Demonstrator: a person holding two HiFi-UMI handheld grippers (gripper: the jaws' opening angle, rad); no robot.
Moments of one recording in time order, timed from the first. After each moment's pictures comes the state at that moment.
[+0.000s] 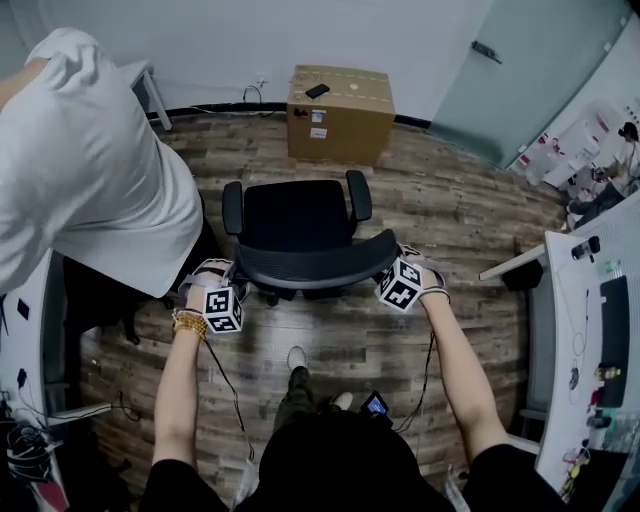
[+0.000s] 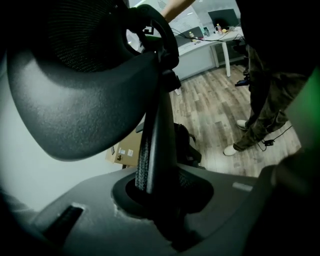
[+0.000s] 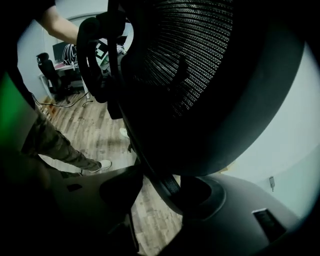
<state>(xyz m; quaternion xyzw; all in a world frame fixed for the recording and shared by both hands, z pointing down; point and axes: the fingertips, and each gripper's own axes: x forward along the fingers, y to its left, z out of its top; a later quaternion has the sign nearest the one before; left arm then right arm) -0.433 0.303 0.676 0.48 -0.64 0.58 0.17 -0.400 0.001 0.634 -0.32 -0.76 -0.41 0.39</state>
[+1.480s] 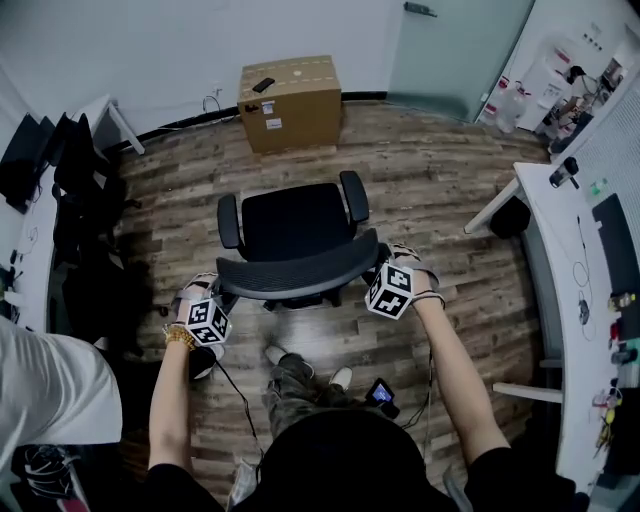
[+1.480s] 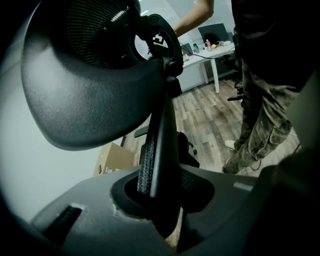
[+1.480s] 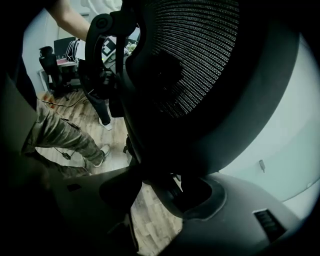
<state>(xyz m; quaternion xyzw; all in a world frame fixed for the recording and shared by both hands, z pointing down) -0.269 0.209 0.680 0.55 -0.62 0.54 0.14 -0.207 -0.087 0.637 -0.27 -0.78 -0.41 0.38</state>
